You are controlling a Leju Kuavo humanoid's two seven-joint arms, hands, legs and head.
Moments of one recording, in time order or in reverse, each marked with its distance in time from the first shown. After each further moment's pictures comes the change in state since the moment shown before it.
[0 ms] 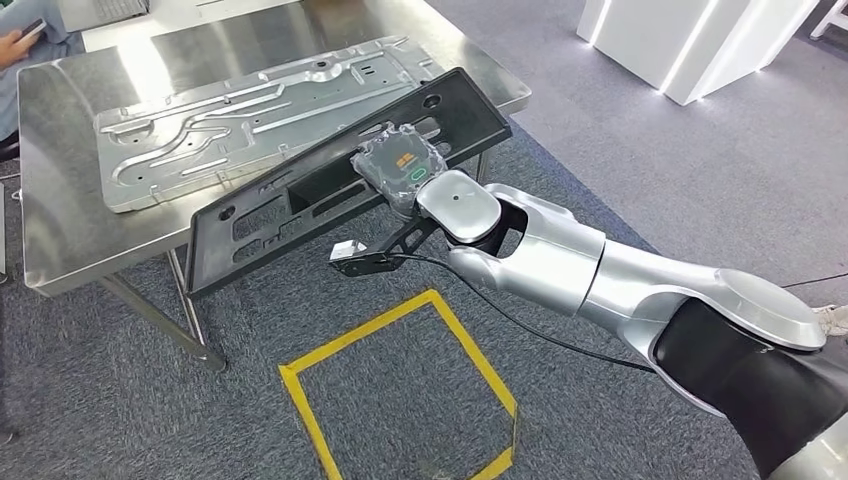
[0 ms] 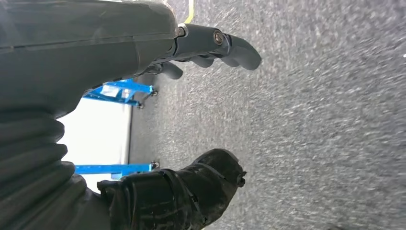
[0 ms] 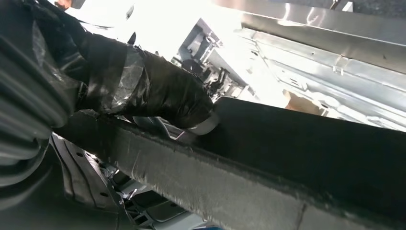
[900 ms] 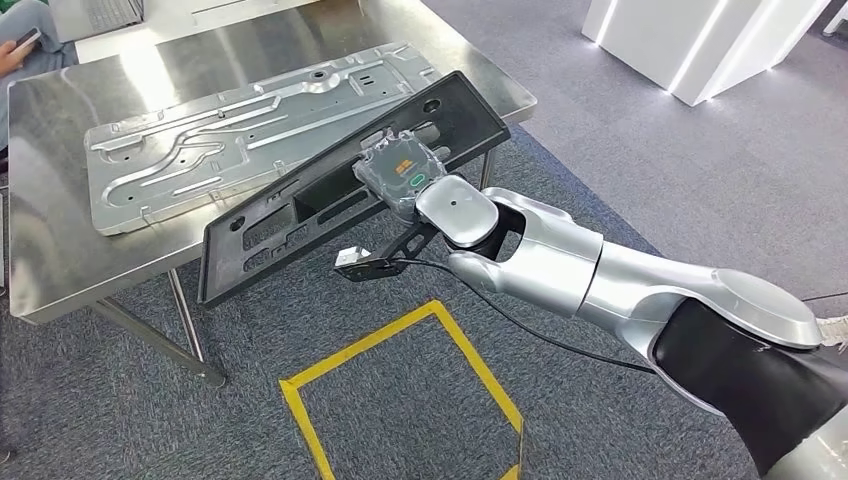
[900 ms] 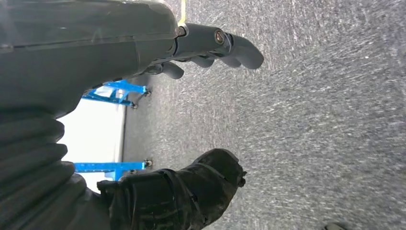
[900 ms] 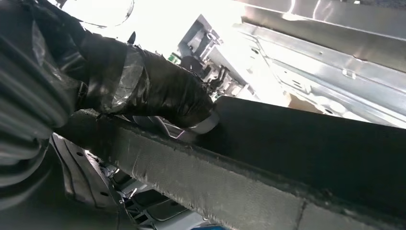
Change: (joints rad) left arm 0.000 0.000 0.001 0.000 -0.006 -0.002 -0.001; right arm 0.005 -0.003 0.009 -0.005 0.029 0.015 0.003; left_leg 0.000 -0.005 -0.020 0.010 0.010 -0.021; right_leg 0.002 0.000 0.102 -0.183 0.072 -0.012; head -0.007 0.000
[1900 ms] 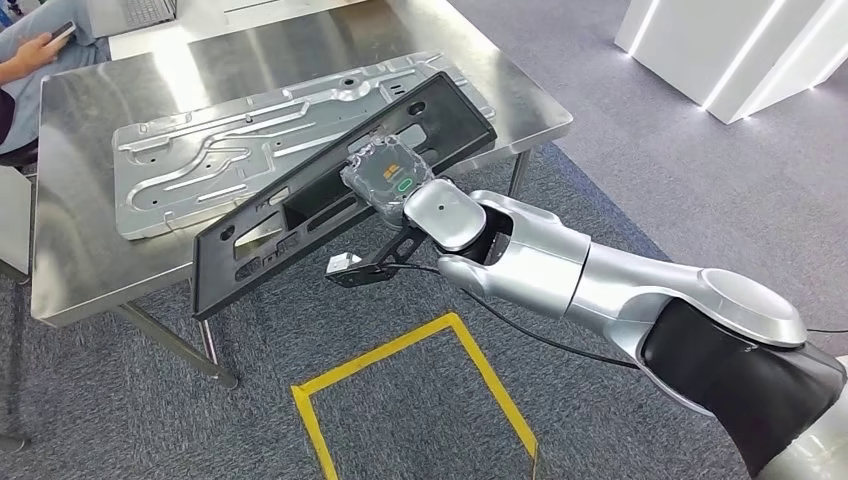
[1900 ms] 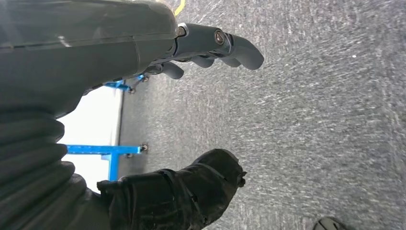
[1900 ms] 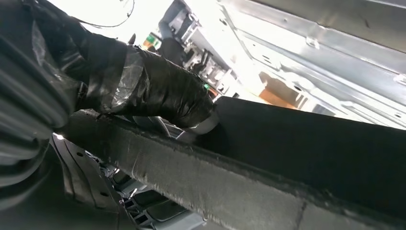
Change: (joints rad) left arm -0.004 -0.004 0.019 0.001 -0.003 0.005 -0.016; right arm 0.002 0.039 0.011 0.035 0.025 -0.014 -0.030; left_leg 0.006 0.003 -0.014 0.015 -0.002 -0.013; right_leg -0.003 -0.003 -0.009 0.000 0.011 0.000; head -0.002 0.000
